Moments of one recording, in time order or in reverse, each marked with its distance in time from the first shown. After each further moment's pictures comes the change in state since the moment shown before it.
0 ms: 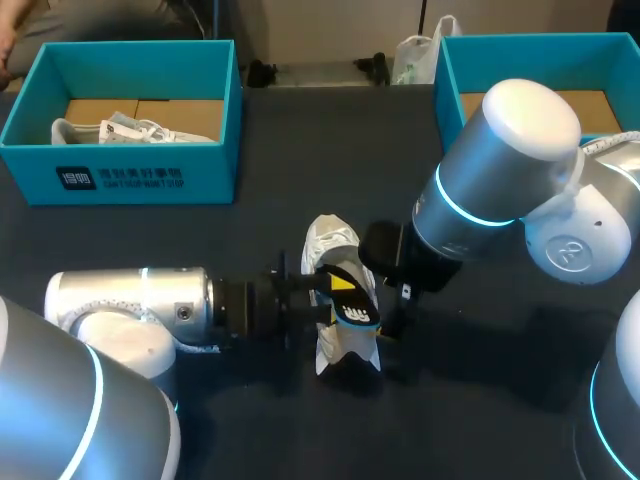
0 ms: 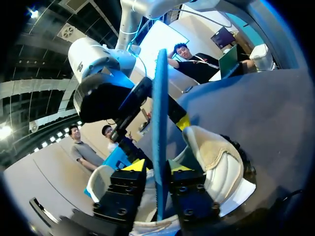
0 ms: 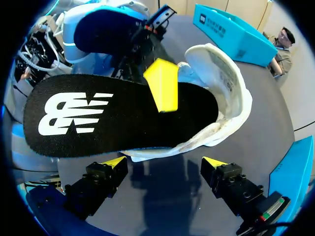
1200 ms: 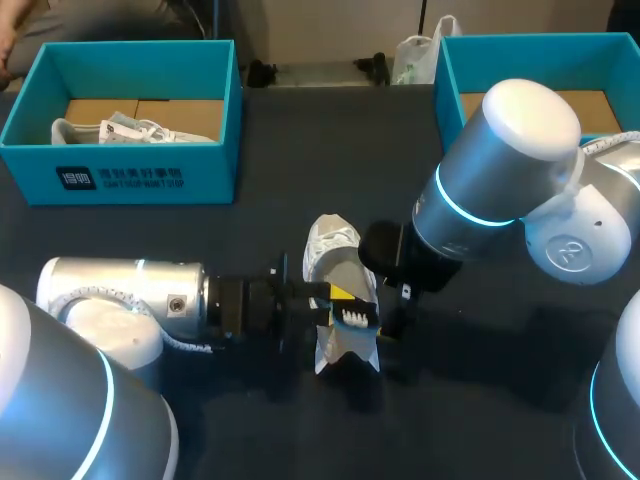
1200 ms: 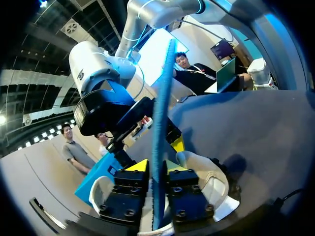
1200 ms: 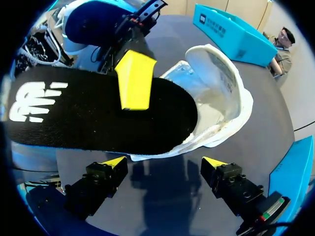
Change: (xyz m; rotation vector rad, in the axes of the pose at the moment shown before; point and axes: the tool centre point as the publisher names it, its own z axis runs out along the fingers) left arm 0.007 -0.022 -0.006 0.039 0.067 -0.075; right arm 0.000 0.000 0.000 0.000 0.000 0.000
